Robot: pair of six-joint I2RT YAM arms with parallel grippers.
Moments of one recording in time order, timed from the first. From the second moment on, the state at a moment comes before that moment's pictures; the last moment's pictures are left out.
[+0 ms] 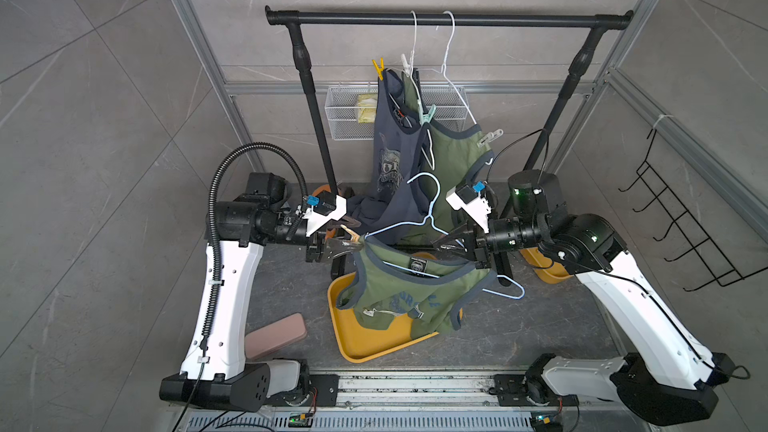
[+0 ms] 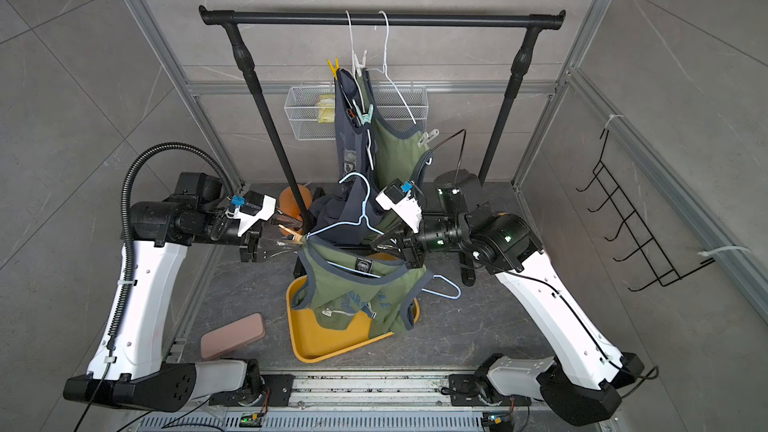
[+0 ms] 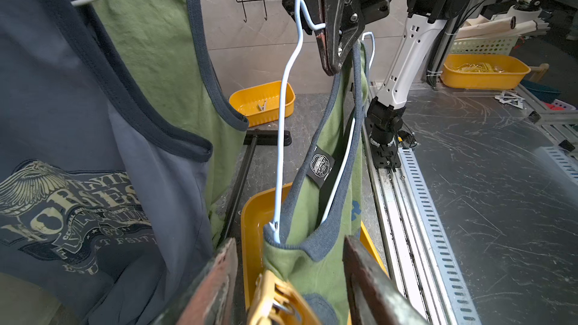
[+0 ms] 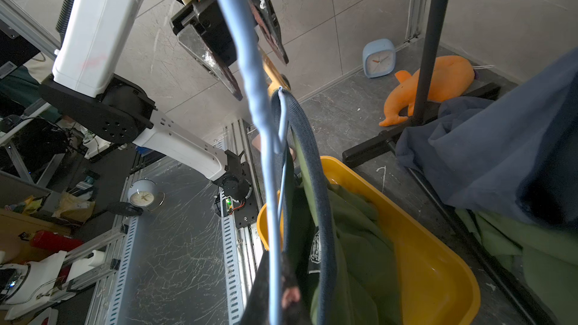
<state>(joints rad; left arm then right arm) -0.08 1.31 1.76 -1.51 1.22 1.19 0.62 1.28 1.70 -0.98 -0.76 -0.03</state>
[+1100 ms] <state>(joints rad) -0.04 1.32 1.76 -1.58 1.37 1.30 0.59 1.31 1.72 -0.91 -0.91 0.05</state>
